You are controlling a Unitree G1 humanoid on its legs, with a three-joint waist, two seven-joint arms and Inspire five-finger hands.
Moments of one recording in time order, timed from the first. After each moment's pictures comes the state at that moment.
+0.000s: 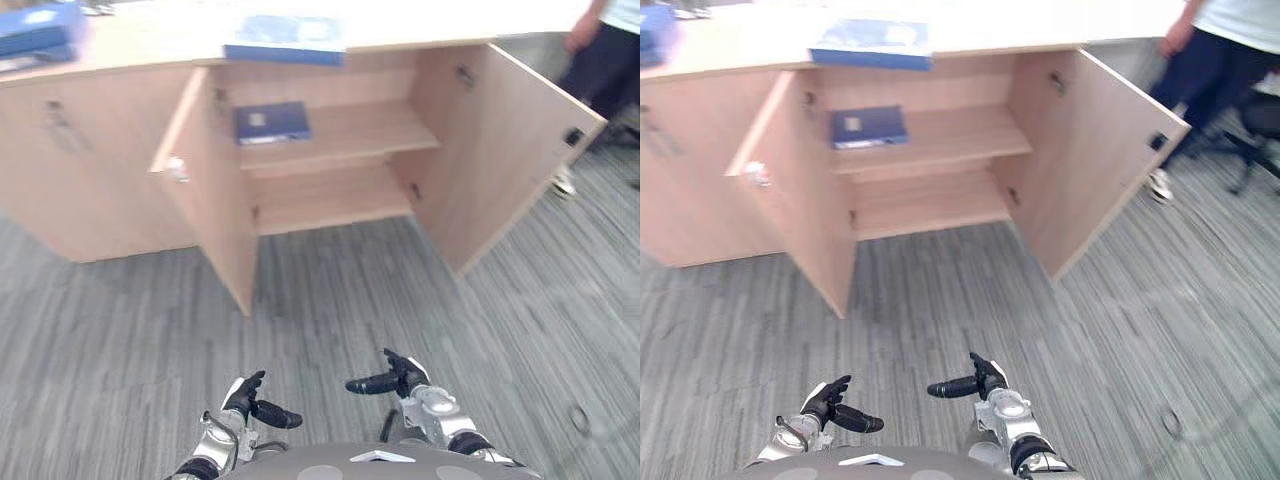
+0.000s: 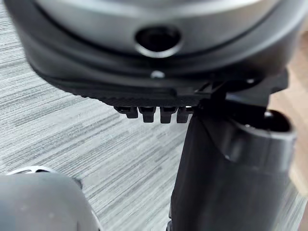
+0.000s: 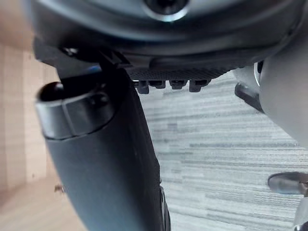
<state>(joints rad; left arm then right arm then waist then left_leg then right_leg) -0.01 0.12 -0.15 1.09 0.17 -0.05 0.01 -0.13 -0.04 -0.01 1.04 -0.09 -0.01 0.08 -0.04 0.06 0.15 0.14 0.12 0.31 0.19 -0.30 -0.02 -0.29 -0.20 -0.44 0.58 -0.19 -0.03</state>
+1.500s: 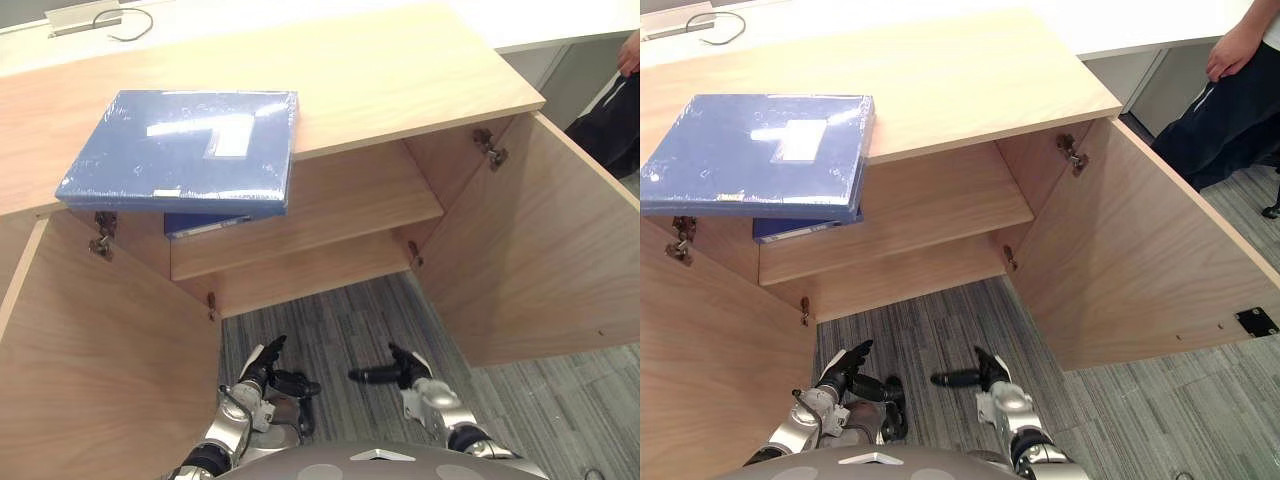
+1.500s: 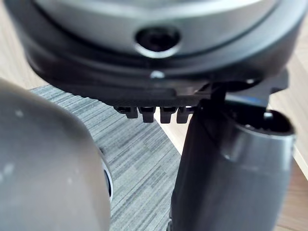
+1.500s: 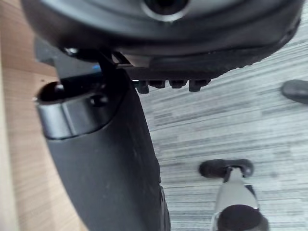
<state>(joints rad) 0.02 0.11 -0.18 0.89 0.18 -0.05 0.00 -0.09 -0.05 -0.04 1.13 -0.04 0.01 0.05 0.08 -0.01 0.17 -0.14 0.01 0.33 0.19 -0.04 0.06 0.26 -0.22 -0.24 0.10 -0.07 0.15</state>
